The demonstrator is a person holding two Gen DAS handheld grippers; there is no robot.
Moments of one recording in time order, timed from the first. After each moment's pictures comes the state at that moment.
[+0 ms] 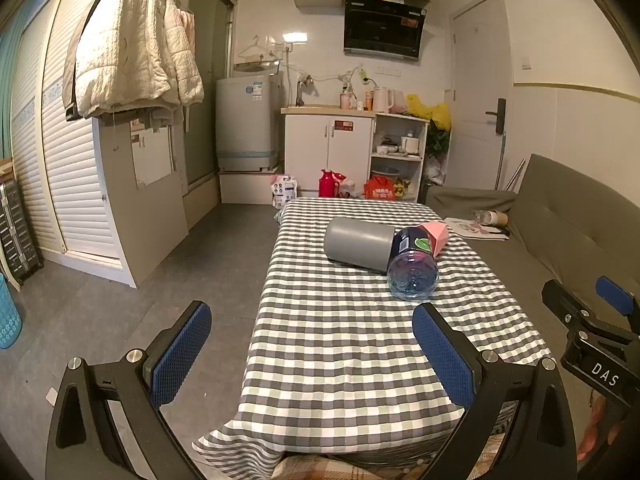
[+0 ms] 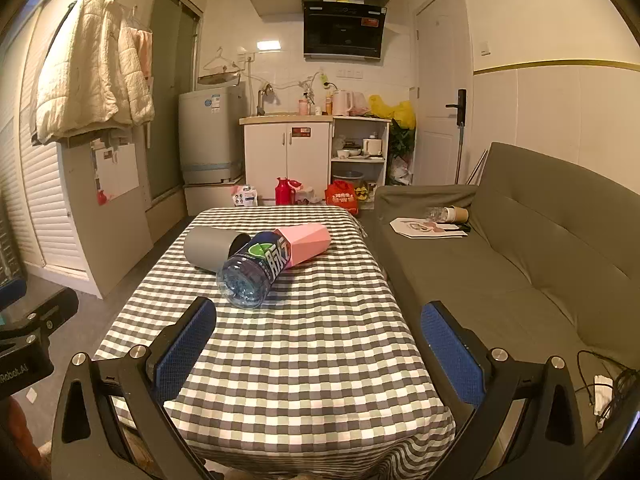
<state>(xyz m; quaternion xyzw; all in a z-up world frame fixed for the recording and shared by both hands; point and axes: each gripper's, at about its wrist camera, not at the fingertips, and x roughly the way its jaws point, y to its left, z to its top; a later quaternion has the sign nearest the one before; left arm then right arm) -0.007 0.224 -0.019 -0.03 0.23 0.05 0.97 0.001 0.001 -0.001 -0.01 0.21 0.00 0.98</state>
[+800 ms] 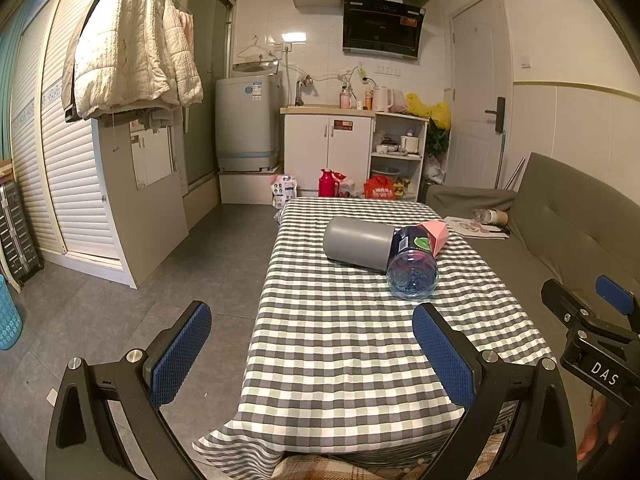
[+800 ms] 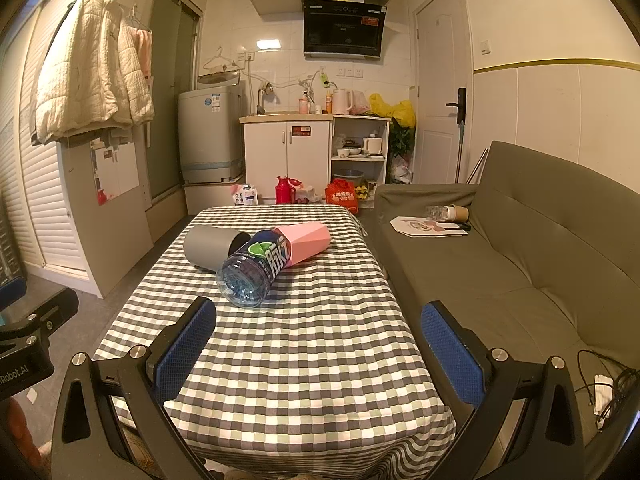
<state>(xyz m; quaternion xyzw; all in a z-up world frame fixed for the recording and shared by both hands) -0.001 0.221 -0.022 -0.03 0.23 0.05 0.97 0.001 0.001 -0.001 -0.01 0.21 0.00 0.98</state>
